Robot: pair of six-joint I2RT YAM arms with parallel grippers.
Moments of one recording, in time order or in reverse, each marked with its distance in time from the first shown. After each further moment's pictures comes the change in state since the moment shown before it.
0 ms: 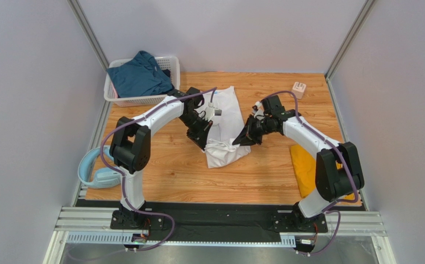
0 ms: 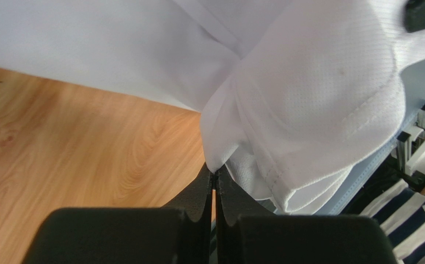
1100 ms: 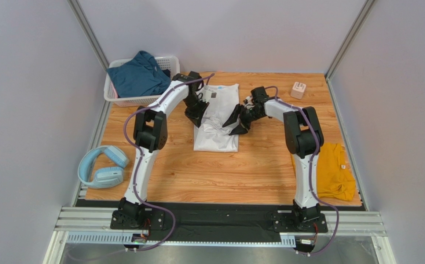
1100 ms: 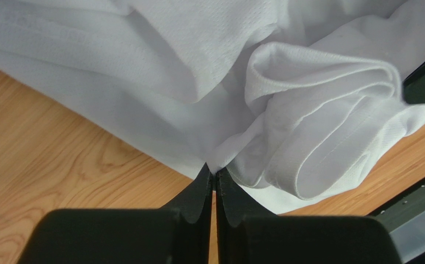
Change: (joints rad) left arm 0.116 0.496 0.651 -0.127 -0.264 0.028; right arm -0.070 0.636 0.463 0.078 -0.119 0.030
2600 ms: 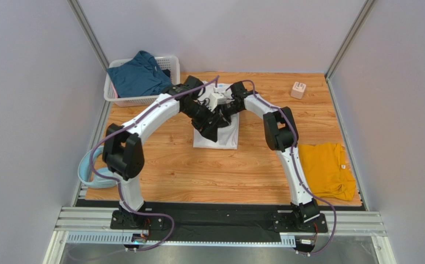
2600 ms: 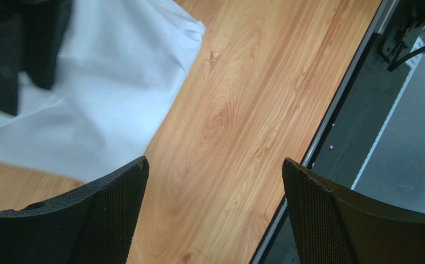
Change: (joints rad) left arm -0.120 -0.623 -0.588 0.268 0.269 0.066; right arm 0.111 0.377 0.554 -0.152 -0.151 -0.103
